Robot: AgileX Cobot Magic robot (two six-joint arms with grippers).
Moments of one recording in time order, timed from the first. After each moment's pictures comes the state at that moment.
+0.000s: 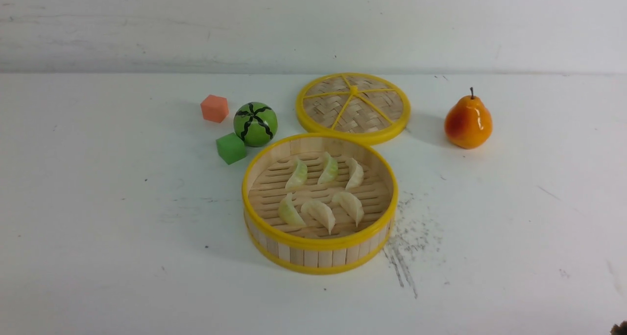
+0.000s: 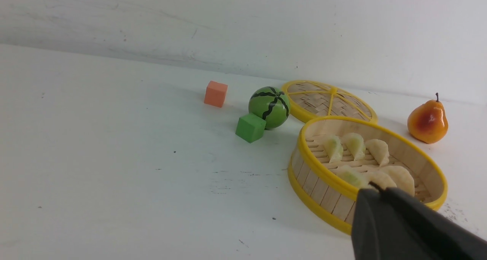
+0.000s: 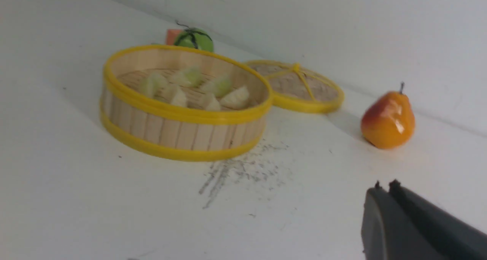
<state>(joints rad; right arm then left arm) 0.30 0.00 0.03 0.21 0.13 -0.34 -0.55 -0.01 -0.28 0.56 0.52 -0.76</state>
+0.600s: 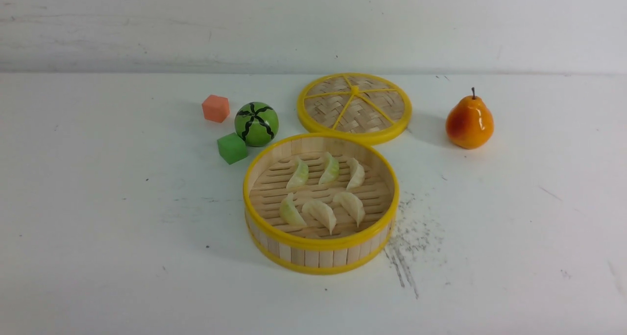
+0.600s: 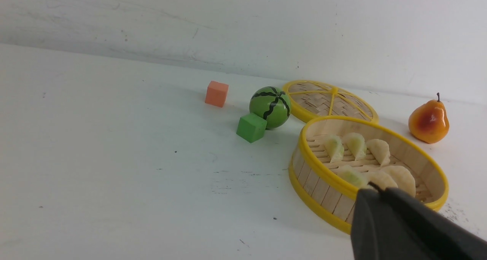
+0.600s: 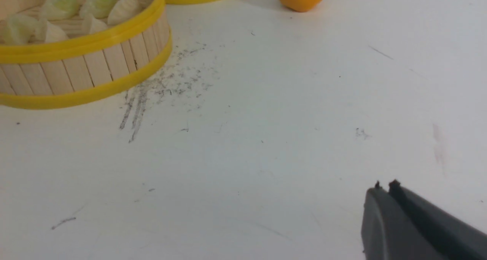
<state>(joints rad) 0.11 -0.01 0.02 0.03 0.38 0.05 -0.55 -0.01 -0.28 0.56 0.52 -0.76</state>
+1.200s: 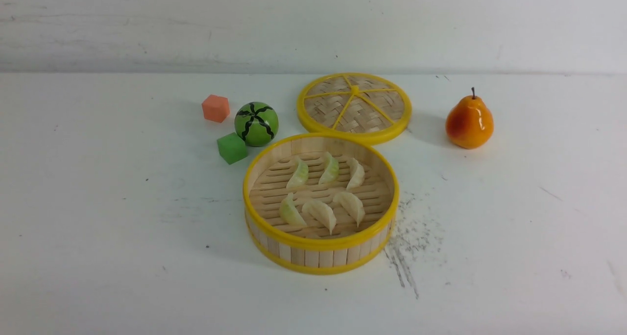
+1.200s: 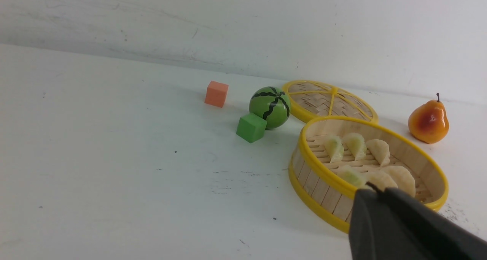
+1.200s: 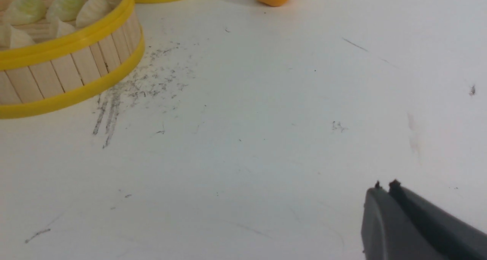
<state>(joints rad) 0.06 -0.01 0.02 0.04 0.38 0.05 -0.55 -0.01 -0.28 0.56 0.52 -0.76</state>
